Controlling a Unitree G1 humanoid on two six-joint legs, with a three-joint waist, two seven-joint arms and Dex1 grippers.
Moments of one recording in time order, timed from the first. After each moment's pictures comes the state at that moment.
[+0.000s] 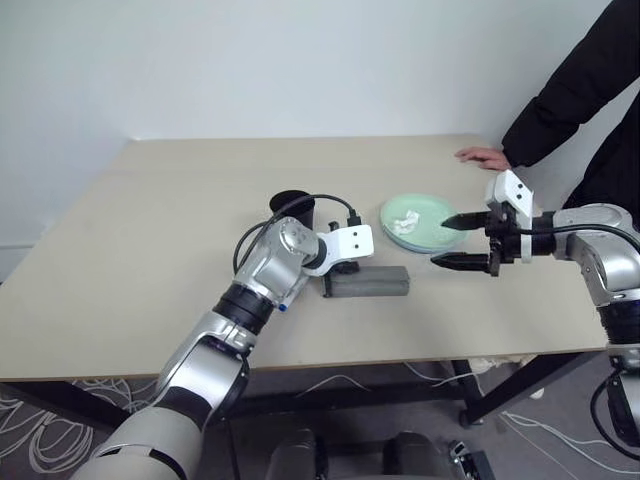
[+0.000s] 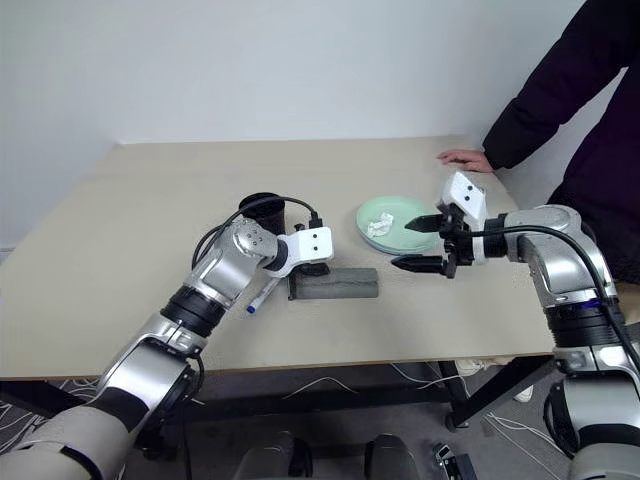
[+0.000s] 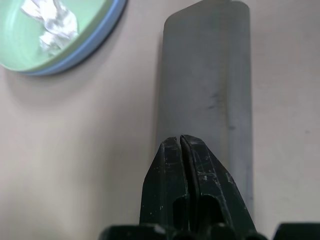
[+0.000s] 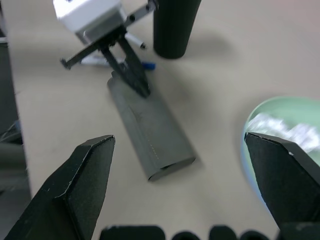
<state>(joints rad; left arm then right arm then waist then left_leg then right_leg) -0.83 0.30 -0.42 0.39 0.36 0.38 -1.09 -0.69 -0.79 0.13 0.20 0.28 0.52 1.28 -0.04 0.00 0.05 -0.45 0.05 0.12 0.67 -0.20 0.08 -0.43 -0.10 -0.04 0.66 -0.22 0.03</state>
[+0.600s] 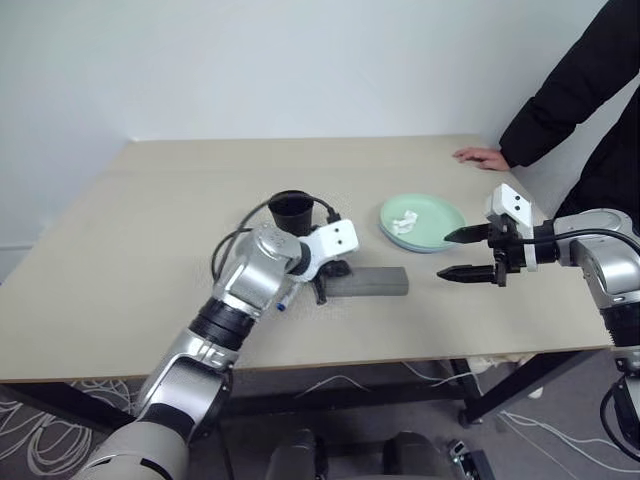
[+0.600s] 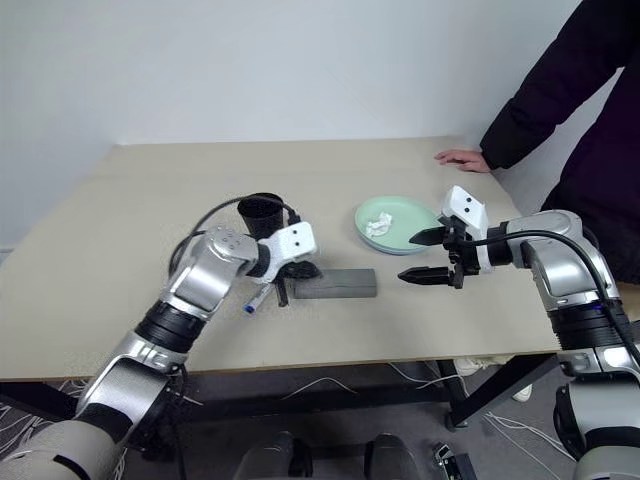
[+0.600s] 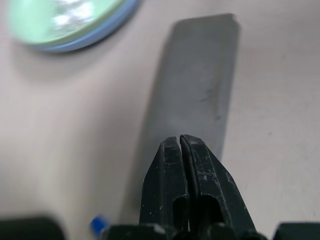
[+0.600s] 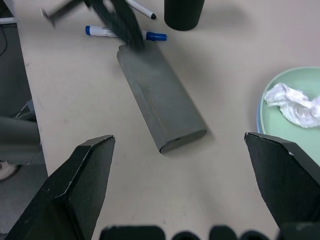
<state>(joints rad) -0.75 0.42 -0.32 0.10 0.19 0.71 -1.09 -0.68 -0.81 0.15 0.22 0.25 0.50 1.33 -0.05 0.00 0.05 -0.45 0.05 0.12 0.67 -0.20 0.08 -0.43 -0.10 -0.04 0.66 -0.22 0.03</state>
